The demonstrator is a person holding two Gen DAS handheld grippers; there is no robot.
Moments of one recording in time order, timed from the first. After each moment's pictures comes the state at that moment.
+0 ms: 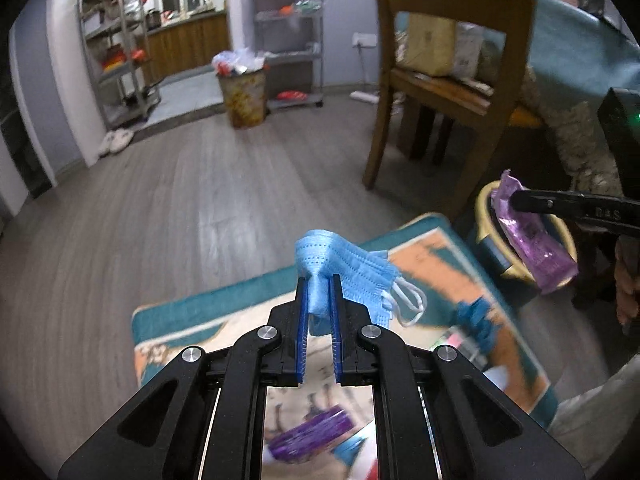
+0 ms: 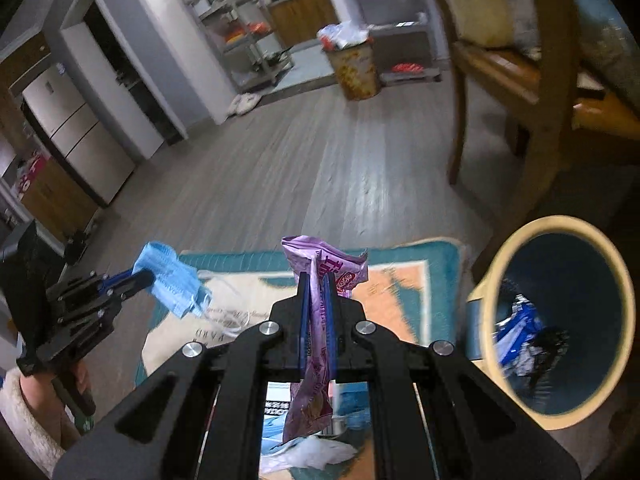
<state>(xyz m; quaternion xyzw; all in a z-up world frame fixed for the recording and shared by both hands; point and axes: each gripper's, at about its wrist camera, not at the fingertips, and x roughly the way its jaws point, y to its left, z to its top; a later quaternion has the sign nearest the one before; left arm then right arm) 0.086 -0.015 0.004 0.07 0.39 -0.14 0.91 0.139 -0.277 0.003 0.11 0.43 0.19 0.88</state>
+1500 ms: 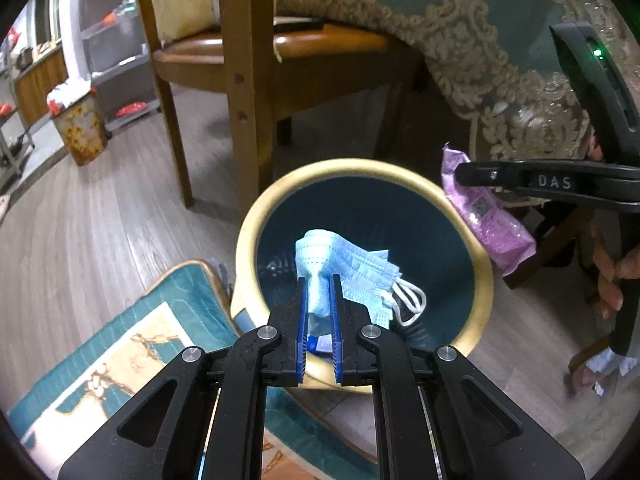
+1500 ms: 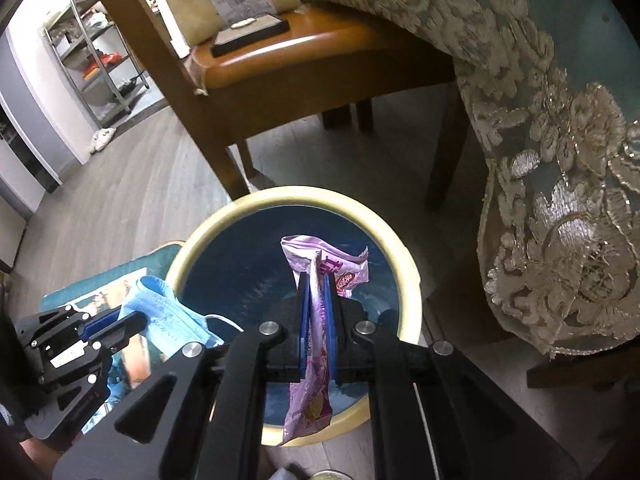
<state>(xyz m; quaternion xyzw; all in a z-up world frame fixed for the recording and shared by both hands) 0.129 -0.322 -0.083 0.12 0.41 -0.32 0.84 0.131 -0.529 -0.066 0.12 0.46 -0.04 0.88</state>
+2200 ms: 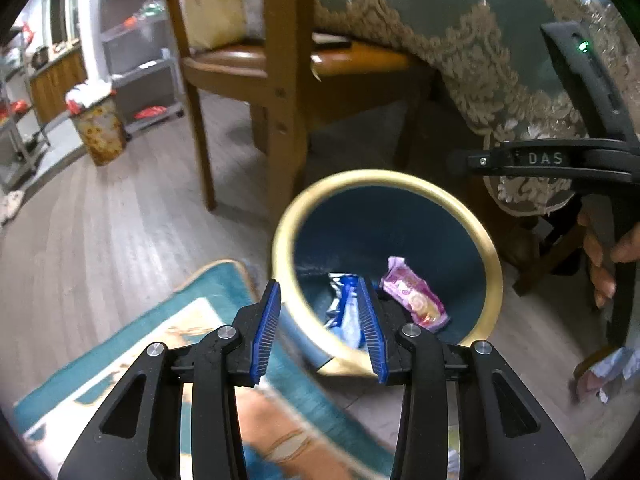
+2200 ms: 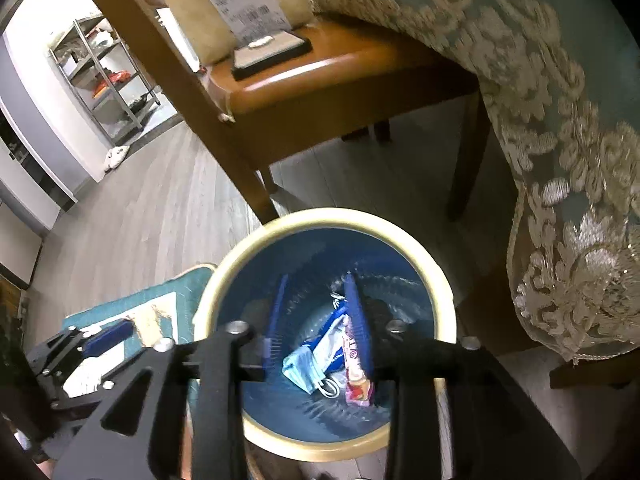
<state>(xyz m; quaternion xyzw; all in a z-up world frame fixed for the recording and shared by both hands) 0.122 -0.285 -0.057 0.12 0.39 -0.30 0.86 0.146 -0.510 -0.048 0.16 0.44 -0.02 0.88</state>
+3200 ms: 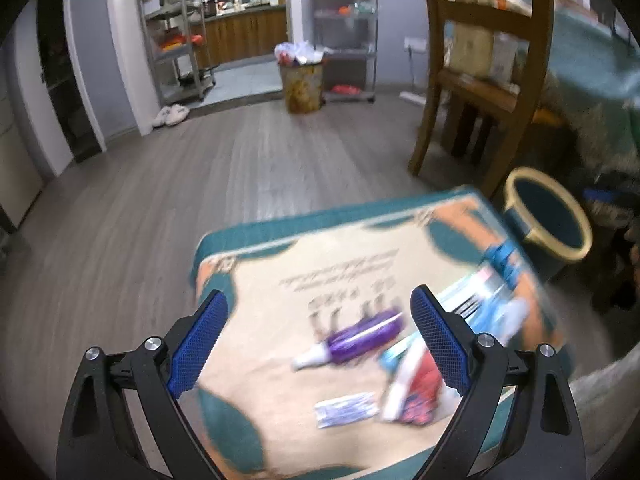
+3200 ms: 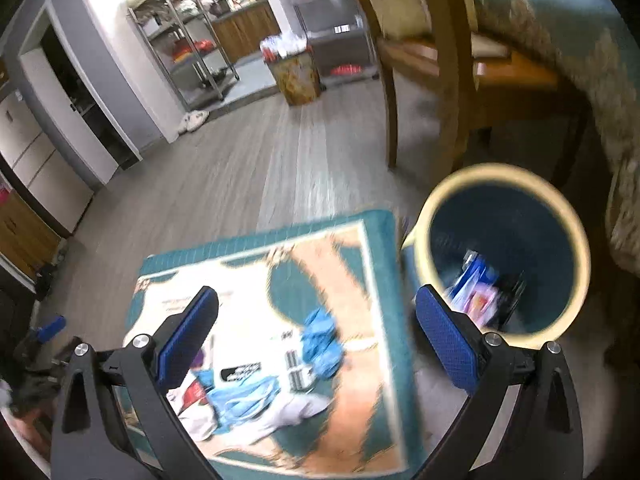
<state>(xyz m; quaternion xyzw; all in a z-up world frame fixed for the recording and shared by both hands) -0.021 0.066 -0.015 0.06 0.40 -0.05 0.91 0.075 -0.296 -0.022 0.15 0.44 0.09 0.88</state>
